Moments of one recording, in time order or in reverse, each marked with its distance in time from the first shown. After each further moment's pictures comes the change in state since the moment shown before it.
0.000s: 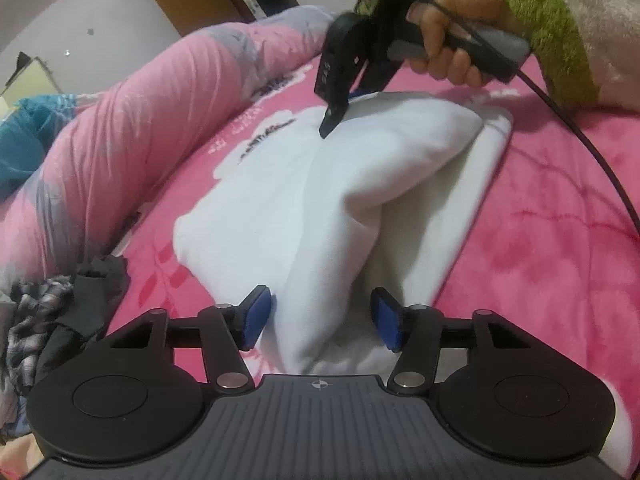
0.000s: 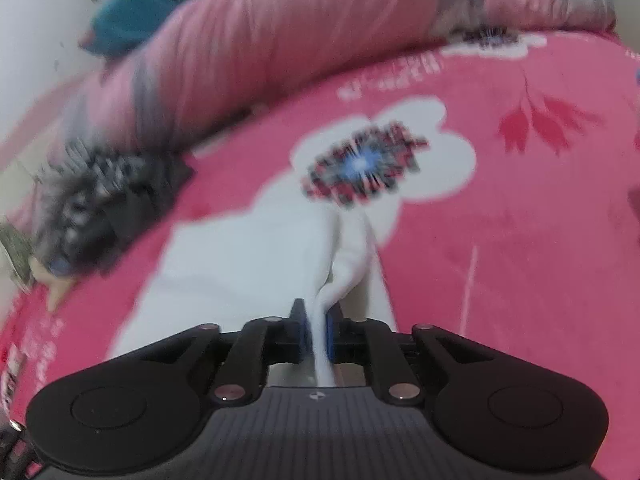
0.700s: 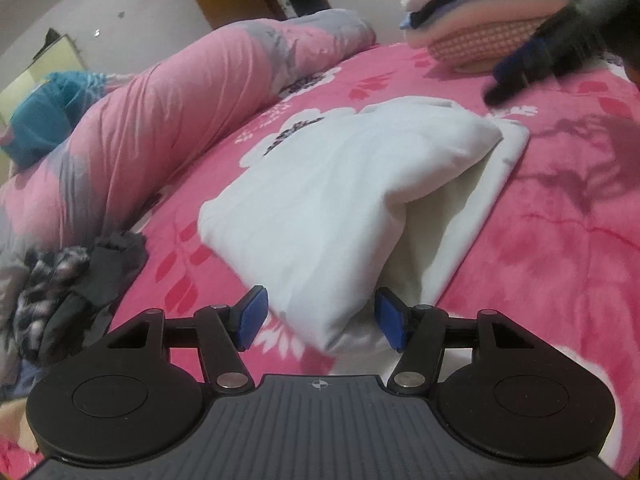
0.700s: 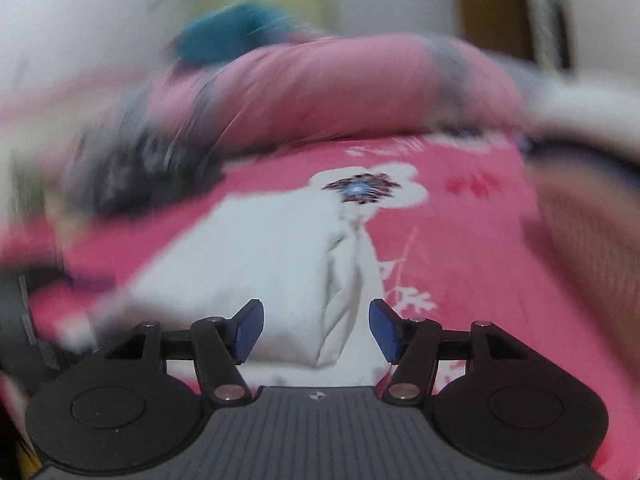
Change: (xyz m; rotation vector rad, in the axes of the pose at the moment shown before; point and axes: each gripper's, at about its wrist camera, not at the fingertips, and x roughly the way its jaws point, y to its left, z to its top) left arm -0.022 0.014 -0.014 -0.107 -0.012 0.045; right arm -0.143 0.075 -0.137 -0.390 -0.226 -0.168
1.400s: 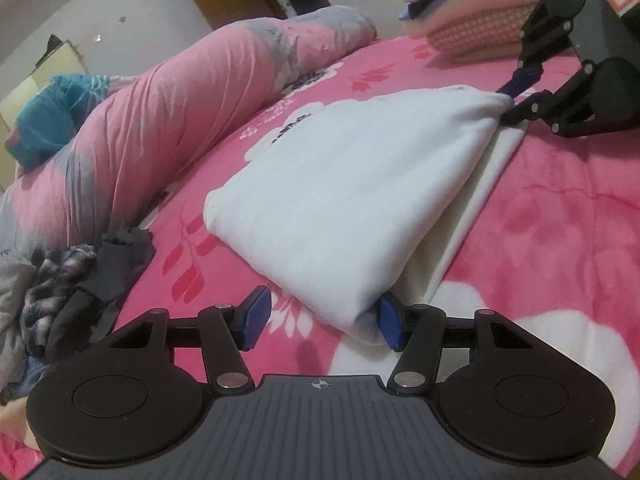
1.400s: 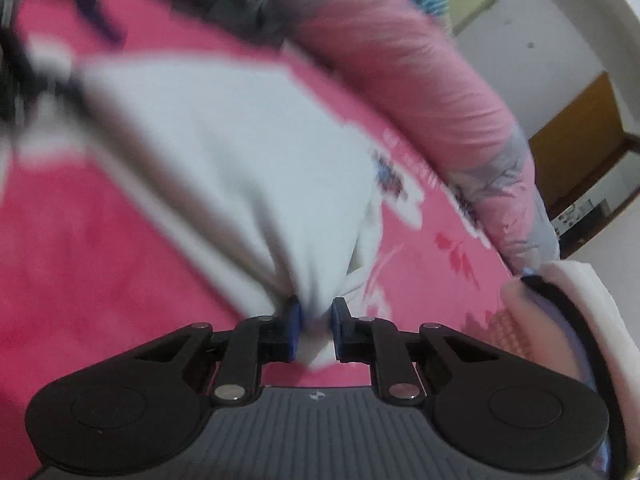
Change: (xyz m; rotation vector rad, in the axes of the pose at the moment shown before) left arm -0.004 -0.003 -0.012 0.036 -0.001 0.017; right arm 0.038 0.051 -0.036 -0.615 0.173 -0.252
